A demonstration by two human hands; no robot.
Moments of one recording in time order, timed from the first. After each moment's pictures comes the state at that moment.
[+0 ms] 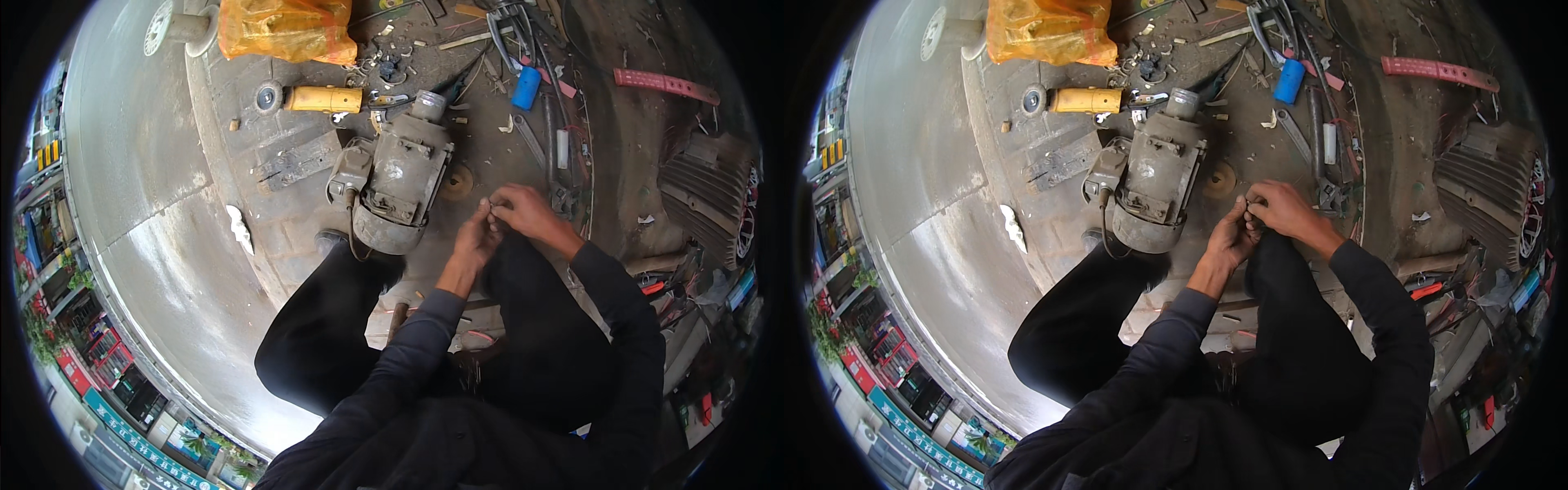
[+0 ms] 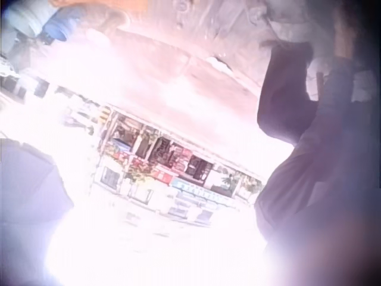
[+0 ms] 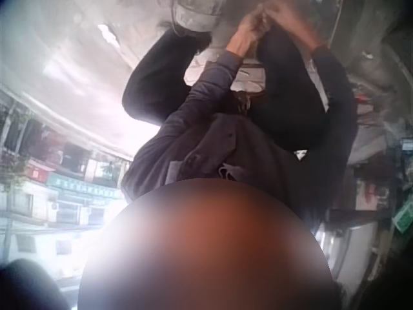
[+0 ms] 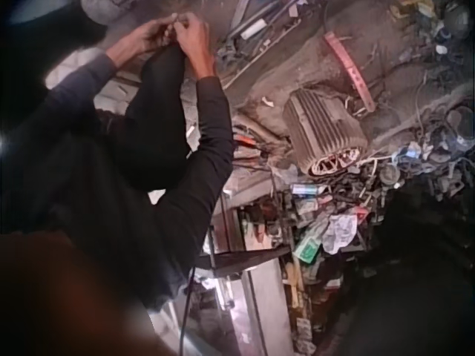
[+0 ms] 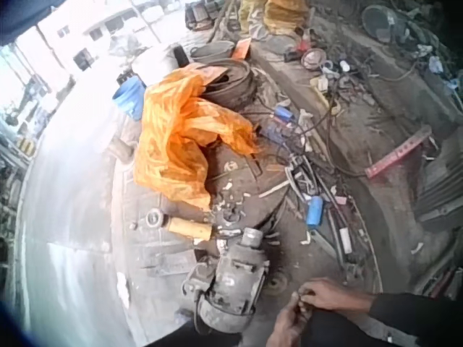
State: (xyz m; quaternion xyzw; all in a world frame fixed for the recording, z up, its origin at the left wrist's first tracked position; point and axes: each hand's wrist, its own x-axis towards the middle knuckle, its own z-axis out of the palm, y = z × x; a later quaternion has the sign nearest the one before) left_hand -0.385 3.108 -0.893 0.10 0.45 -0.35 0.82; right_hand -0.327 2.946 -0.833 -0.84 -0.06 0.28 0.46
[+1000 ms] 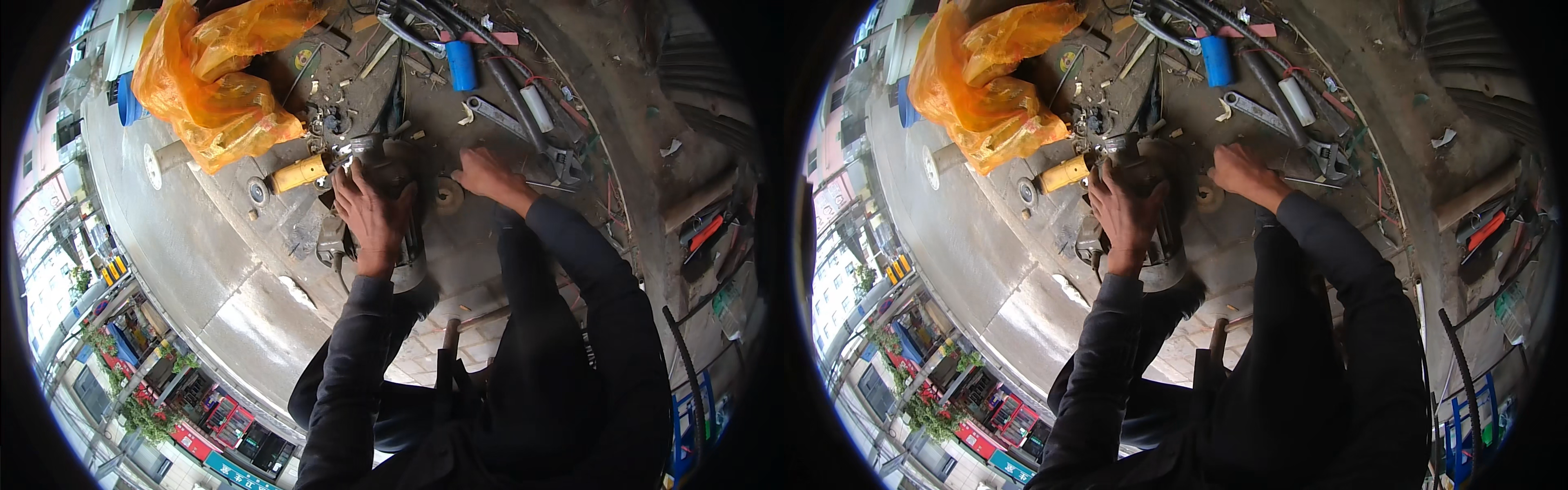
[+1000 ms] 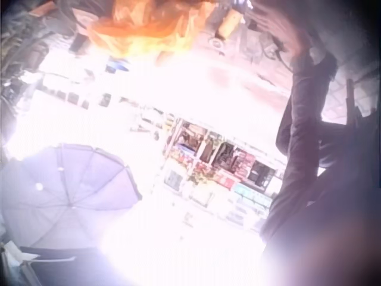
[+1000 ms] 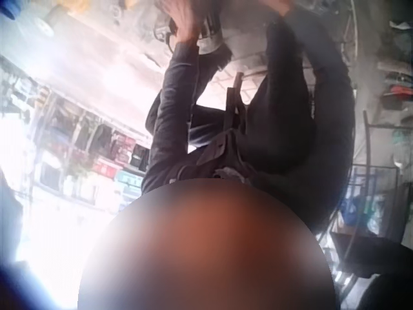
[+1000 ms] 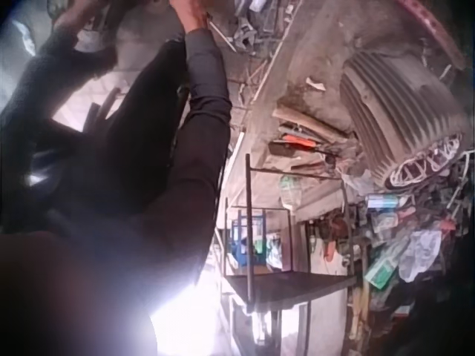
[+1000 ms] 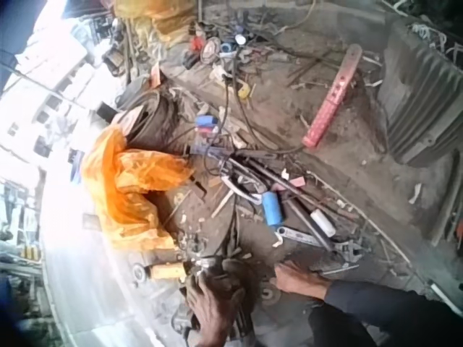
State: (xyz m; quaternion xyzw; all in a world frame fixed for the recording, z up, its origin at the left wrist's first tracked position) left_hand -0.231 3.159 -0.830 0.99 -0.16 -0.03 0.05; right_hand -0.289 2.949 -0.939 -0.86 0.14 0.28 0.40
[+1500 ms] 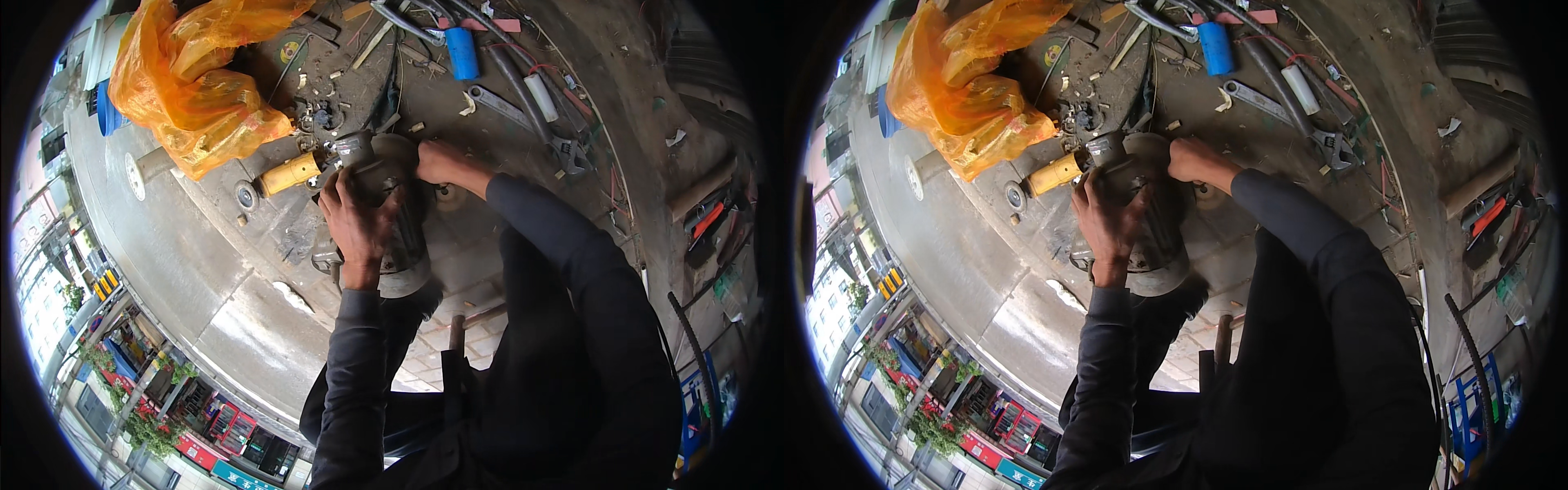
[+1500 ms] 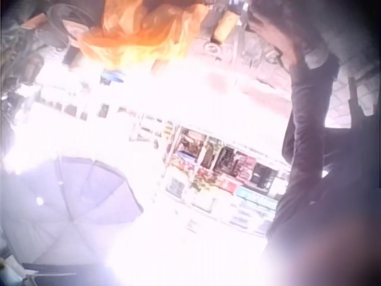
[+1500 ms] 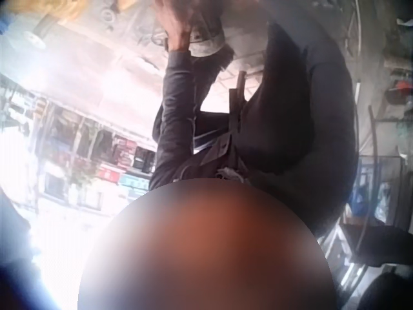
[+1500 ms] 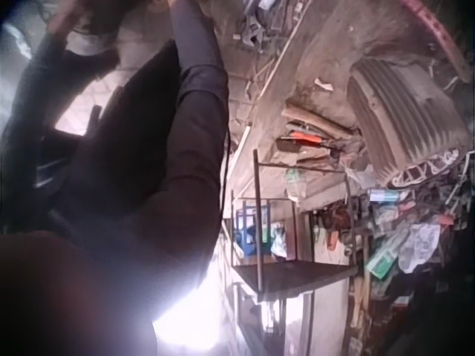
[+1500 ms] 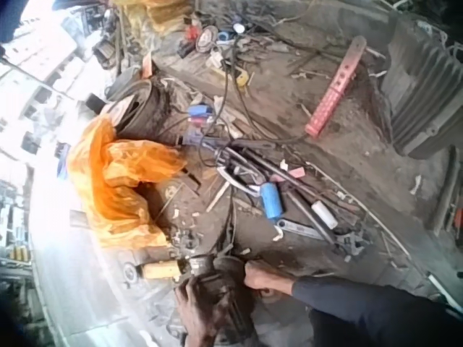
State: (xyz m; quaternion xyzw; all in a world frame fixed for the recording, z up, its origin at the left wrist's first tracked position) left_hand -0.219 3.195 -0.826 0.97 -0.17 -0.04 0.16; right_hand -0.229 3.020 -0.965 -0.79 0.12 0.37 0.47
